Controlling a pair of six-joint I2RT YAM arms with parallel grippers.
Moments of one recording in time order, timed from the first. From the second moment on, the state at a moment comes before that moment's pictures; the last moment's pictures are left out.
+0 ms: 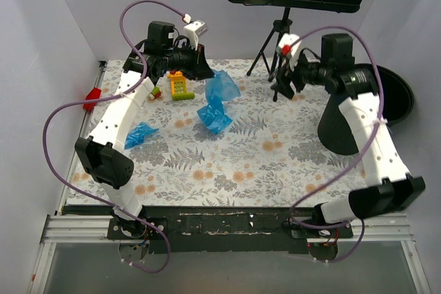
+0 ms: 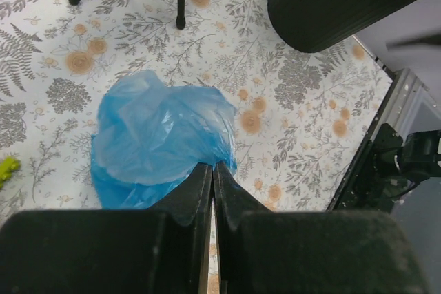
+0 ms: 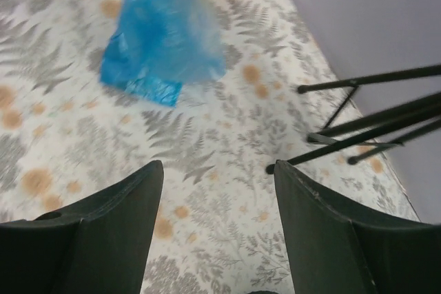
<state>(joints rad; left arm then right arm) -0.36 1.75 1.96 -0.76 0.64 -0.01 0.24 1.50 1.78 -0.81 -0.58 -0.58</state>
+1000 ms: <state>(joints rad) -0.34 1.61 2.20 -0.88 0.78 0.13 0.40 1.54 1.28 0.18 -0.80 -0.23</state>
